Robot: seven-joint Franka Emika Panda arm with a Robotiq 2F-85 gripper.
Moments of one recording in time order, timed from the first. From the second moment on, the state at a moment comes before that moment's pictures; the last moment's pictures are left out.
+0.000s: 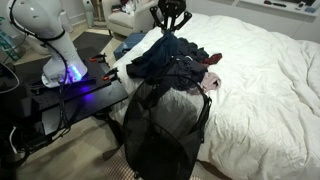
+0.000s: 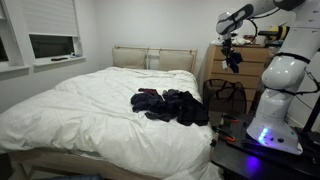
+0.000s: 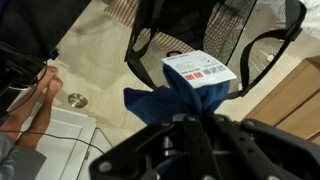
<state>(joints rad) -0.43 -0.12 -0.41 -2.03 -0.43 1.92 1.63</state>
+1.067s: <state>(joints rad) -0.49 -0.11 -0.43 -2.05 -0.63 2.16 1.73</state>
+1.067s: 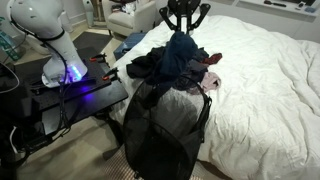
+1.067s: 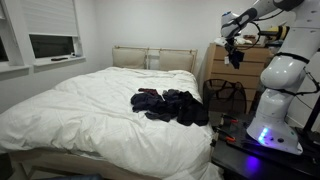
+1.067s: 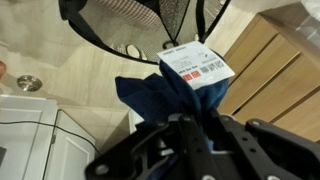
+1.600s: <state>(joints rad) -0.47 -0.12 -0.42 -2.10 -0.67 2.36 1.72</state>
